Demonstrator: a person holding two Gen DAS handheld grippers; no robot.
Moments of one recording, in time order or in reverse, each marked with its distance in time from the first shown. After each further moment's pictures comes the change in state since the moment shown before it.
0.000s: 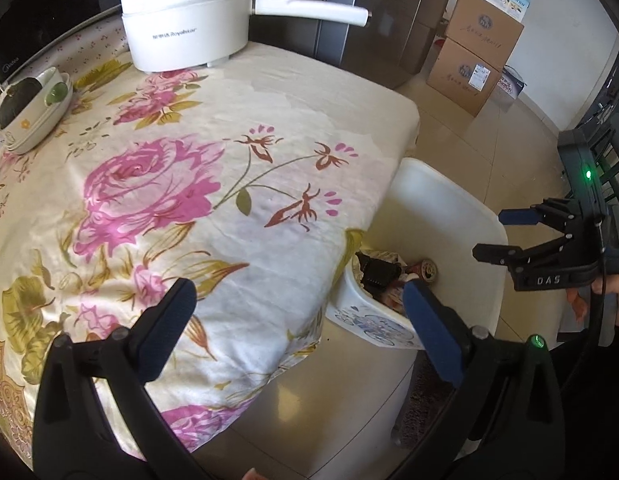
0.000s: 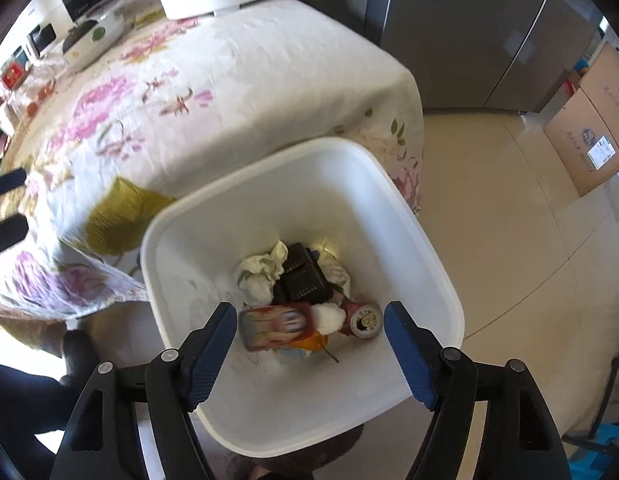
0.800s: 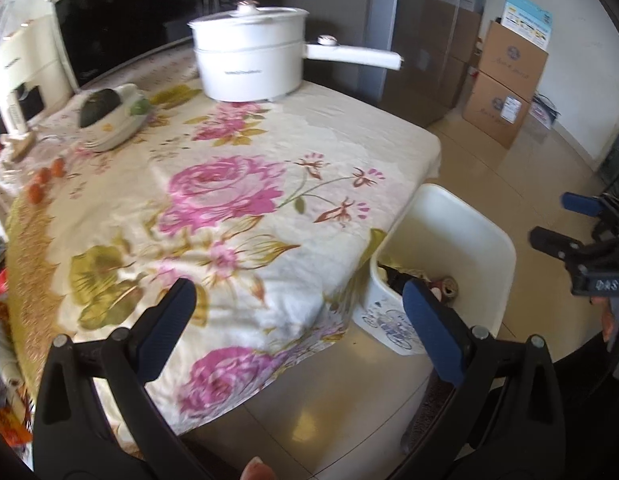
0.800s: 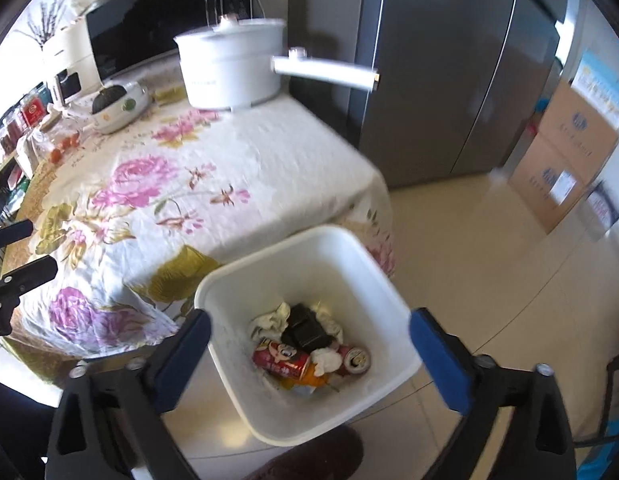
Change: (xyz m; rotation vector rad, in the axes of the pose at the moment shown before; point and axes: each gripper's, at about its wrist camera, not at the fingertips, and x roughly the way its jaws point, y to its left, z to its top) left arm -0.075 -0.004 -0.033 -0.082 -0.129 0.182; right arm -0.111 0.034 -0.032 -0.002 -0.325 -0.089
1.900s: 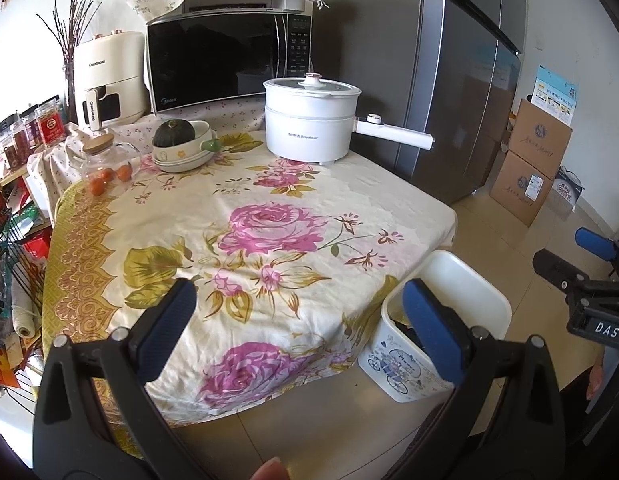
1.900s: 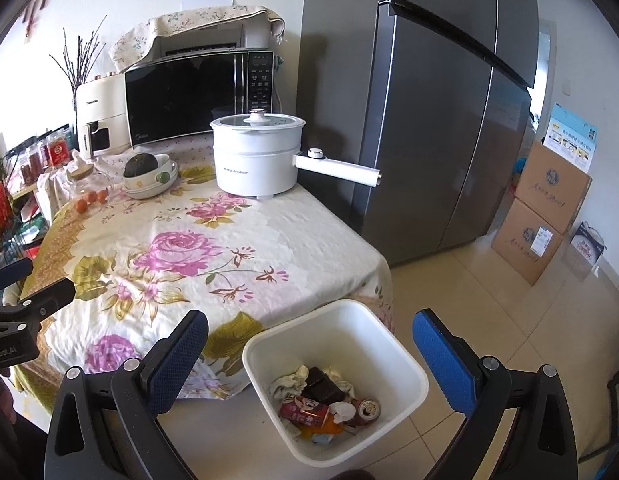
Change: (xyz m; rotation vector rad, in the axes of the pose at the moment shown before) left arm -0.067 0.010 -0.028 -0.169 -0.237 0.102; right arm -0.072 0.048 -0.005 0.016 -0.272 -0.026
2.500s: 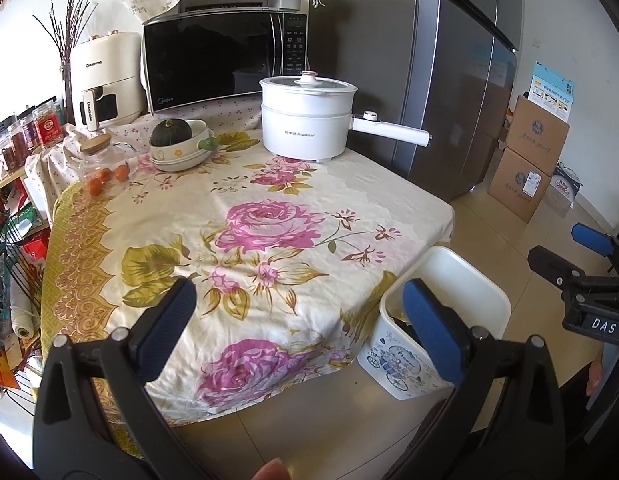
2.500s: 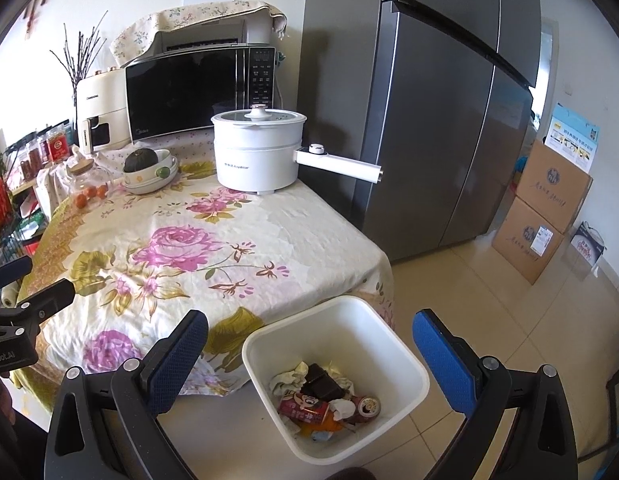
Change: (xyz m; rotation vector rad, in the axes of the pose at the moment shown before) left arm 0.000 -0.001 -0.003 0.007 0.002 -0.006; right arm 0.002 0.000 -0.002 -0.003 0.006 -0.002
